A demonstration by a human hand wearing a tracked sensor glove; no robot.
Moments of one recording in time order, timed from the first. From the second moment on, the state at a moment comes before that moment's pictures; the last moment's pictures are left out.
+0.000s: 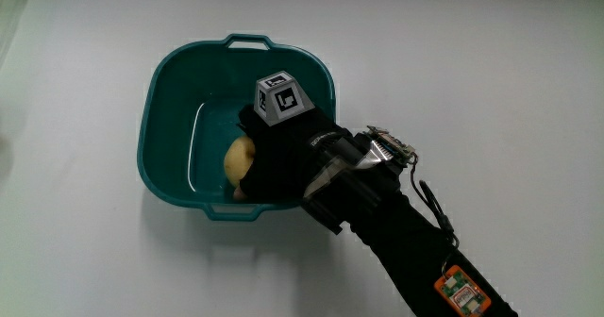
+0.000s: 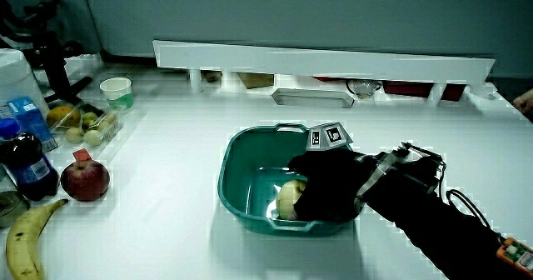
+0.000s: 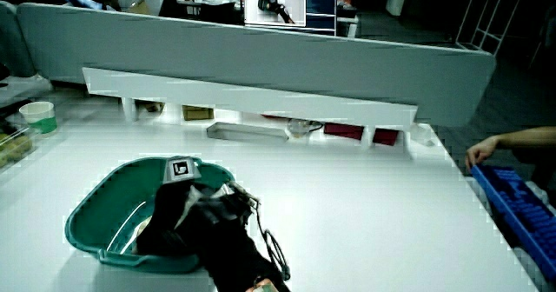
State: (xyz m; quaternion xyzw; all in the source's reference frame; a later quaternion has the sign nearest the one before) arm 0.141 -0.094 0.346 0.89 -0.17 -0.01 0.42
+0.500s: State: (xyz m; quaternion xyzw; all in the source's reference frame) arm 0.087 -0.098 0.380 0.87 -0.21 0.02 0.44
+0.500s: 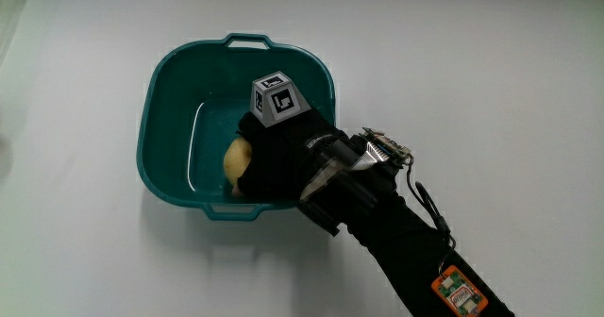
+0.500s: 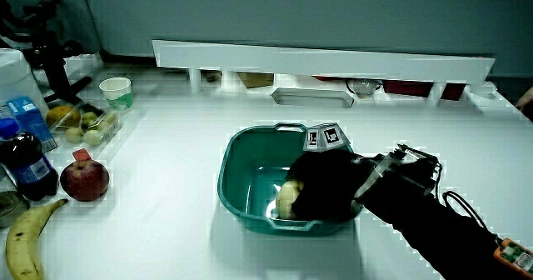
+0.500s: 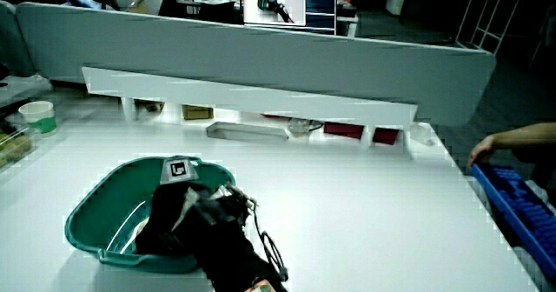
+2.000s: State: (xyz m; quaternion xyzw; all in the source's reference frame) arm -0.033 -0.081 0.457 0.83 -0.25 -0.01 0.50
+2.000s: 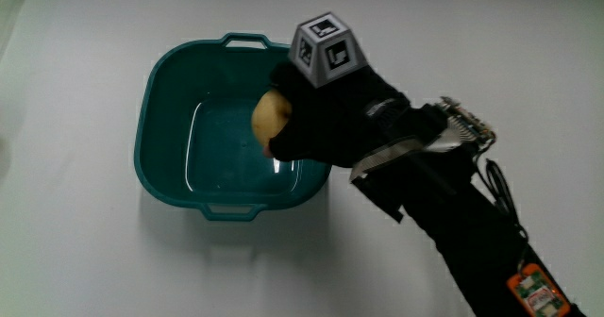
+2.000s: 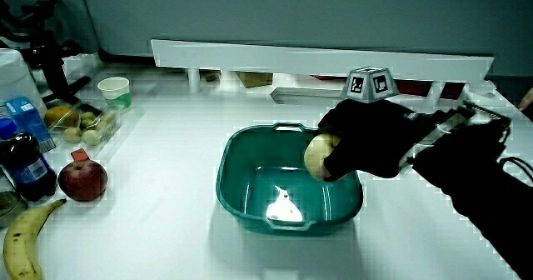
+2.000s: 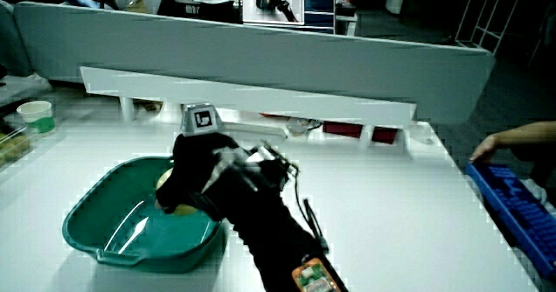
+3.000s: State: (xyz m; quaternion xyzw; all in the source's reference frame) arm -0.038 -0.076 0.466 0.83 -0.25 0.00 0.50
